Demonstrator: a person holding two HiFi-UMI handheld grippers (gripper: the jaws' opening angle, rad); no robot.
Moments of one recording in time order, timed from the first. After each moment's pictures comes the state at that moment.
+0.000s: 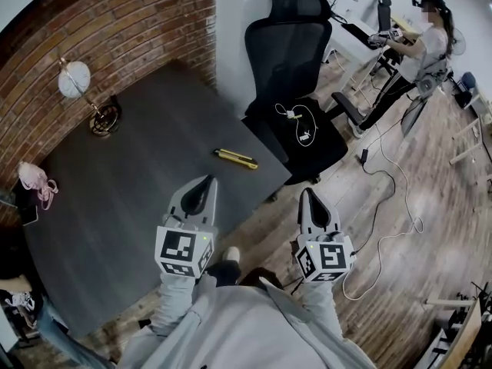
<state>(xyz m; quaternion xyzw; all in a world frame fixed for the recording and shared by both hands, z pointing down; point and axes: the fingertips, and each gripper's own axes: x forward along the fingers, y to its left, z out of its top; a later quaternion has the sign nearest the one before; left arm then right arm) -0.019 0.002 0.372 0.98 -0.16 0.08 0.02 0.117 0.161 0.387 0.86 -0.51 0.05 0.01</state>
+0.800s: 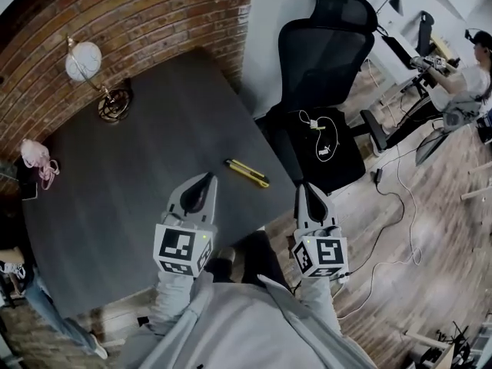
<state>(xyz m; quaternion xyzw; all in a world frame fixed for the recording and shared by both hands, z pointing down) 0.020 -0.066 0.396 0.96 -0.24 0.10 0.04 0.177 0.054 0.408 0.80 -0.59 0.08 0.02</state>
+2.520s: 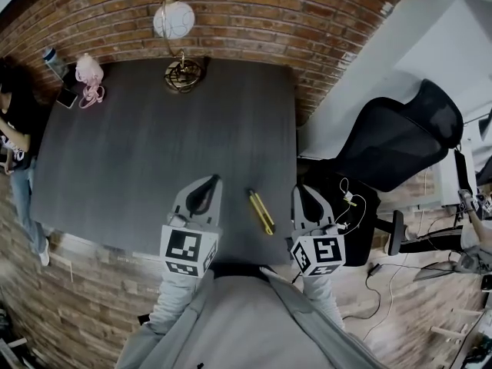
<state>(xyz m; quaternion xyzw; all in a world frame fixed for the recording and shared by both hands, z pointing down) 0.000 -0.137 0.394 0.86 -0.50 0.09 0.08 0.178 -0.125 0.411 0.57 -0.81 0.08 0.08</state>
